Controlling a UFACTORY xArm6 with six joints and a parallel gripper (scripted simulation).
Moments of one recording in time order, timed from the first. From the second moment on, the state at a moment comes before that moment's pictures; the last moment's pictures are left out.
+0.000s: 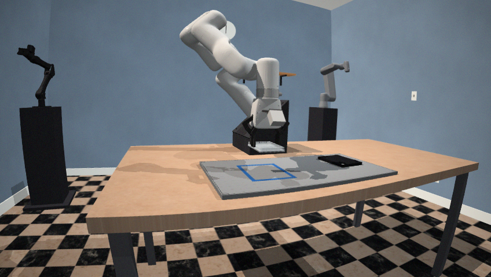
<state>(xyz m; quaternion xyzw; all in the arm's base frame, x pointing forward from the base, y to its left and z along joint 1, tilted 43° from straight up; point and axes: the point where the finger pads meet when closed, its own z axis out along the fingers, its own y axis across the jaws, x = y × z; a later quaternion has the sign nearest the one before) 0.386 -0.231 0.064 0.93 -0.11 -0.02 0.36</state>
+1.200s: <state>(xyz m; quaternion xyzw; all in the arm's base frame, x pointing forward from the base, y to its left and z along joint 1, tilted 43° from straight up) 0.382 -0.256 0.036 0.93 -0.11 -0.02 0.36</state>
